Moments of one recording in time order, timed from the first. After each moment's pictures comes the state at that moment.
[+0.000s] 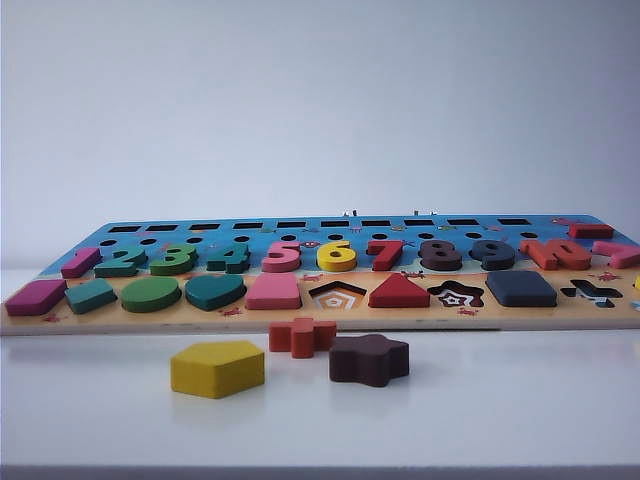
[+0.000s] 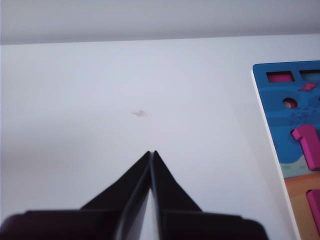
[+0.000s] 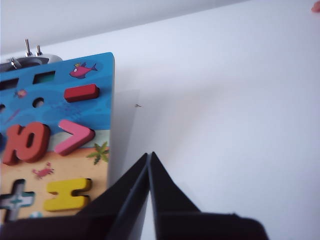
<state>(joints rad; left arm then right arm) -0.03 0.00 0.01 -0.17 -0.03 0.03 -0.04 0.01 0.04 -0.27 -0.10 0.14</state>
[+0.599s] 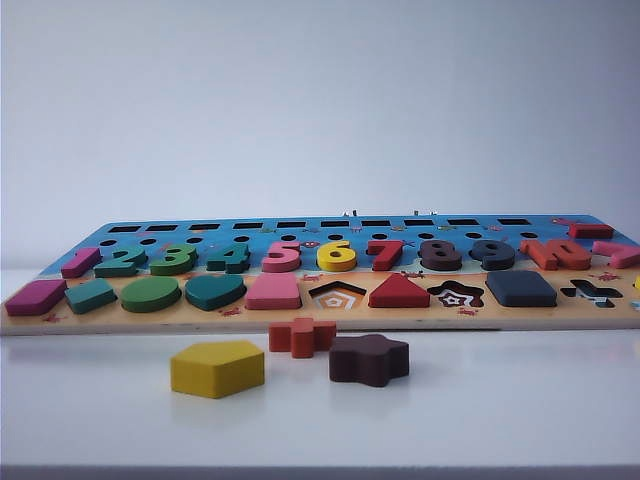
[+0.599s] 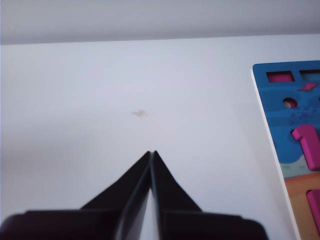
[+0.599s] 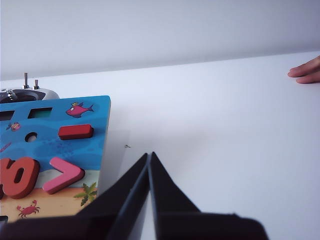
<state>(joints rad) -0.03 0.00 0.01 -0.17 -0.03 0.03 -0.04 0.01 0.01 -0.08 -0.05 0.06</state>
